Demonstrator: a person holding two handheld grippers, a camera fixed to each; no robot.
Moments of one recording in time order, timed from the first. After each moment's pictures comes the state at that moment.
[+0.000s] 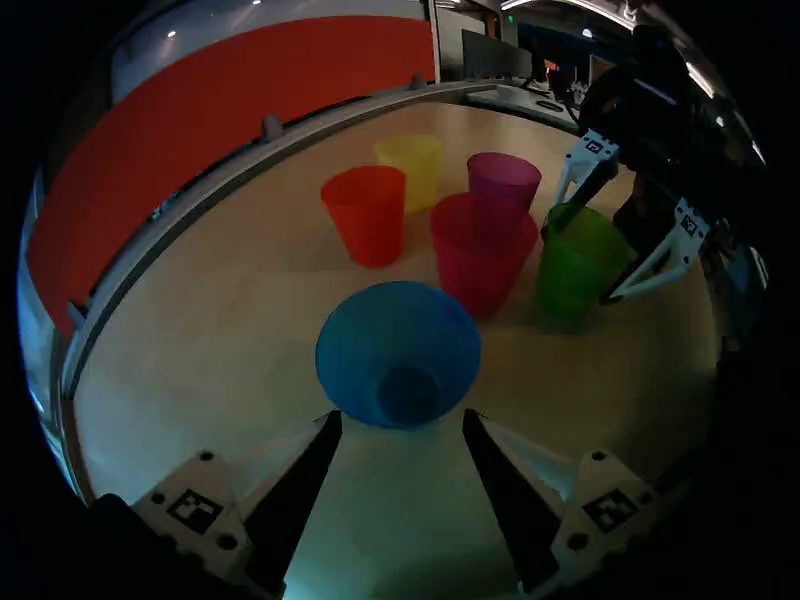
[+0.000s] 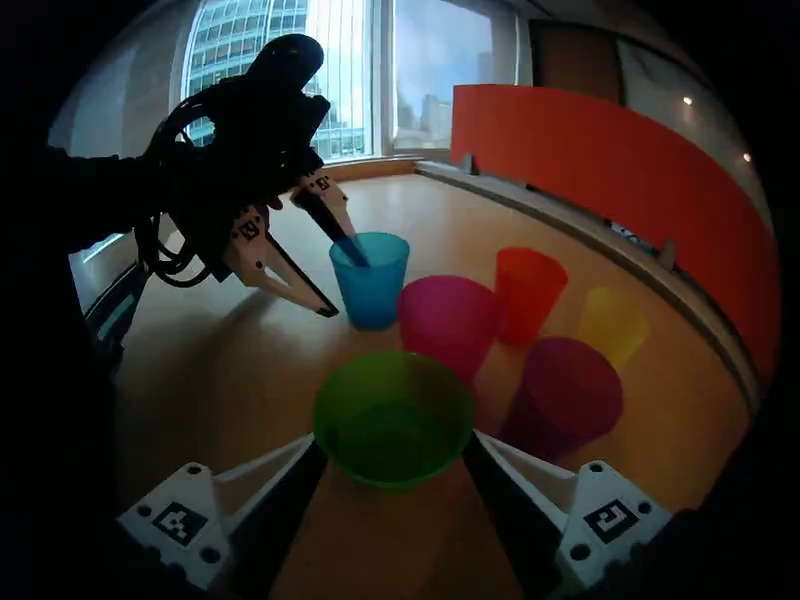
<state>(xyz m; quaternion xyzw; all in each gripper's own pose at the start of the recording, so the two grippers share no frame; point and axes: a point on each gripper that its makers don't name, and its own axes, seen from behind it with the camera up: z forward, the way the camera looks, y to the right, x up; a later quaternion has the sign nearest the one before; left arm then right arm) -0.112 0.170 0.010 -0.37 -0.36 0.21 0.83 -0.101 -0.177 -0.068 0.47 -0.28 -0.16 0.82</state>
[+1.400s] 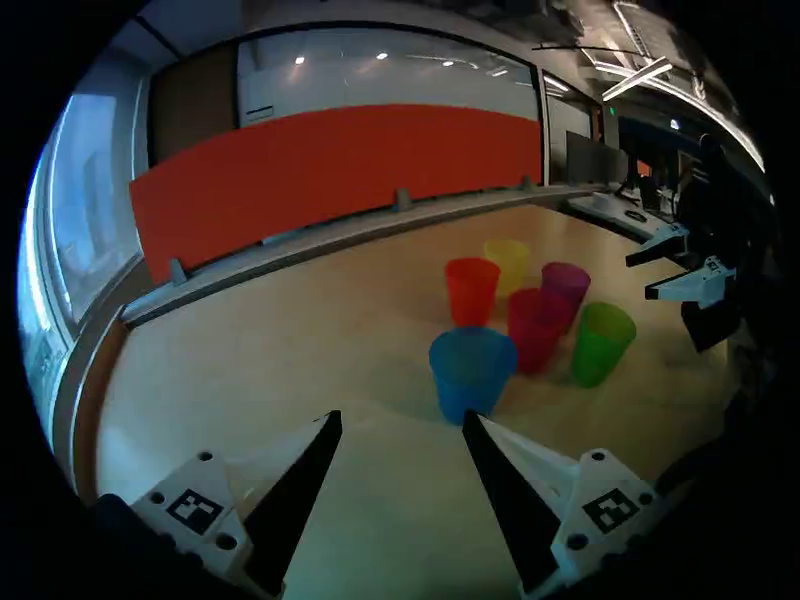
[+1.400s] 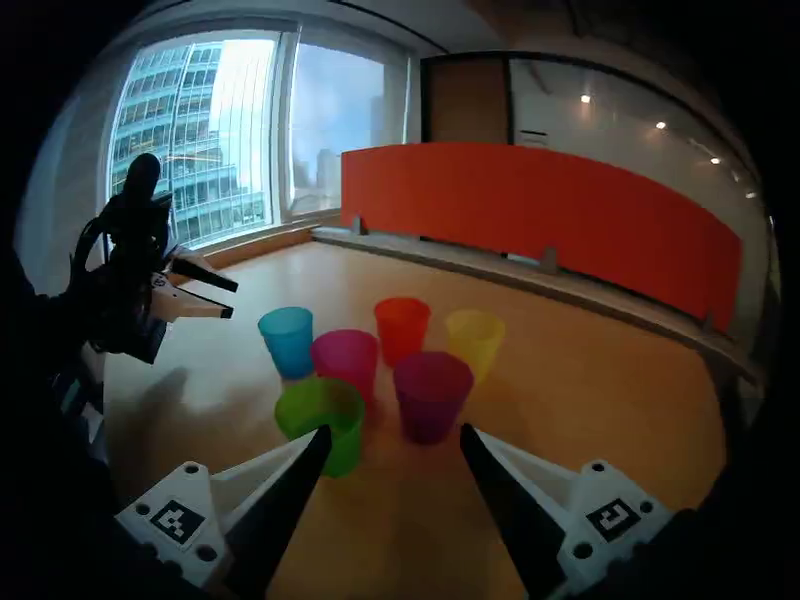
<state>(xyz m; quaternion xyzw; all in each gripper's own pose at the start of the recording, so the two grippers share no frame) -0.032 0.099 -0.010 -0.21 -0.24 0.09 0.94 -0.025 -0.103 -0.067 0.31 -0.21 -0.07 0.92</state>
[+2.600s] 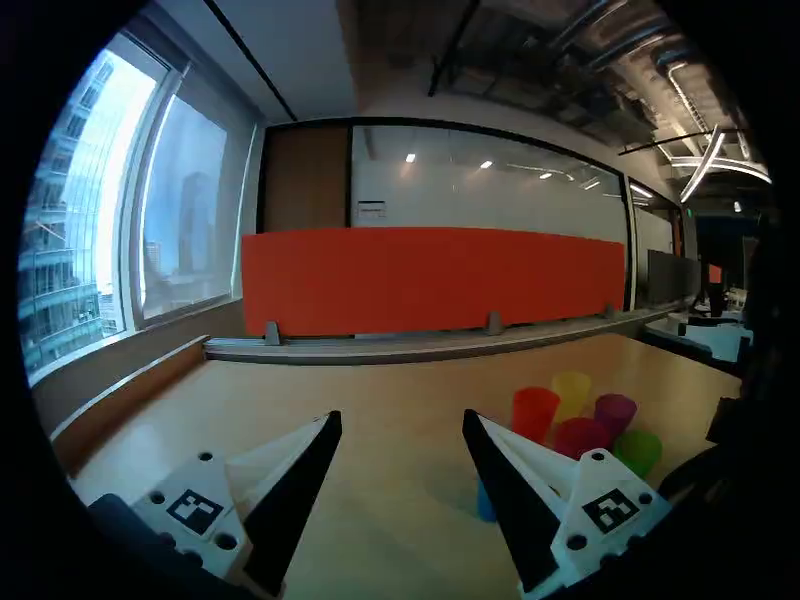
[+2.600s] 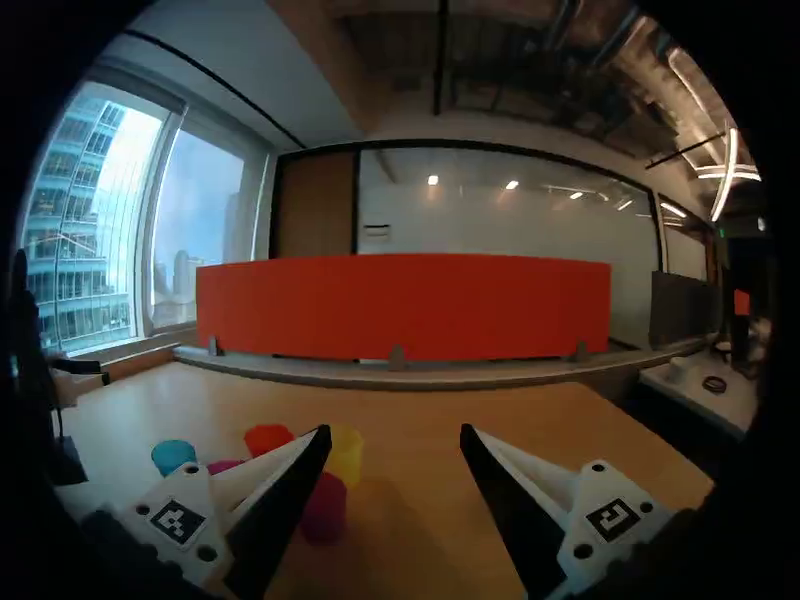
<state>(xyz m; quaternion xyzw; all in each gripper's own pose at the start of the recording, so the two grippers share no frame) 0.052 0.068 -0.012 -0.04 -0.05 0.00 1.00 0.067 -0.039 -0.011 0.05 -0.03 0.01 1.00</state>
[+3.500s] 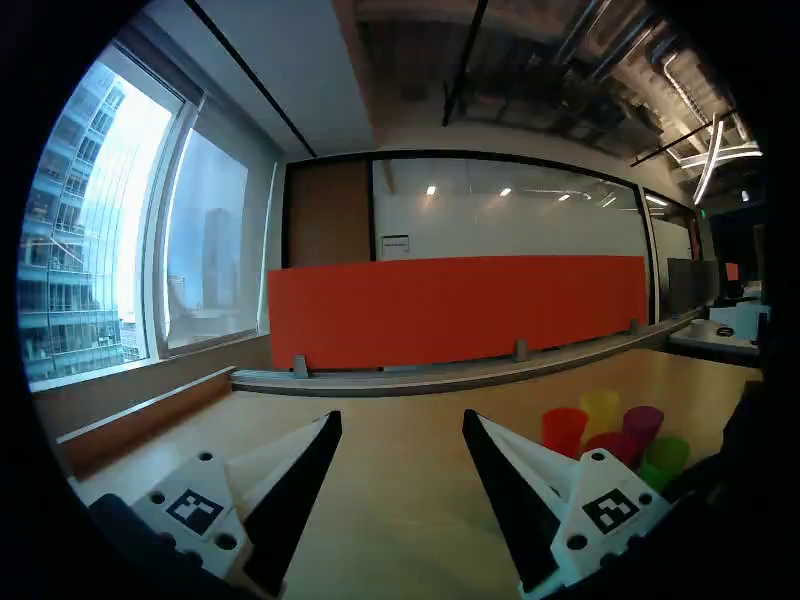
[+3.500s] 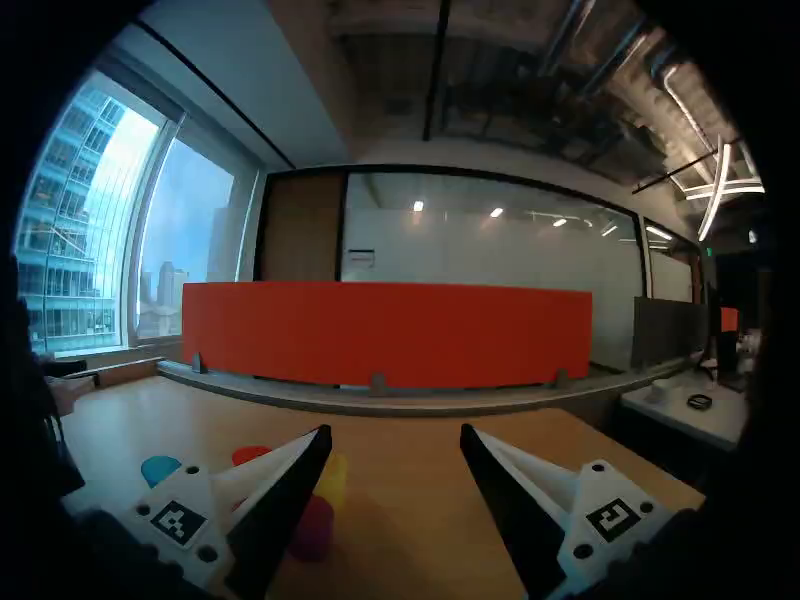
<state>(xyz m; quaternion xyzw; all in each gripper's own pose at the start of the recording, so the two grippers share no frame) 0.063 0.049 -0.006 0.00 0.01 0.02 1.00 0.092 -0.036 -0.015 0.02 0.01 -0.02 1.00</state>
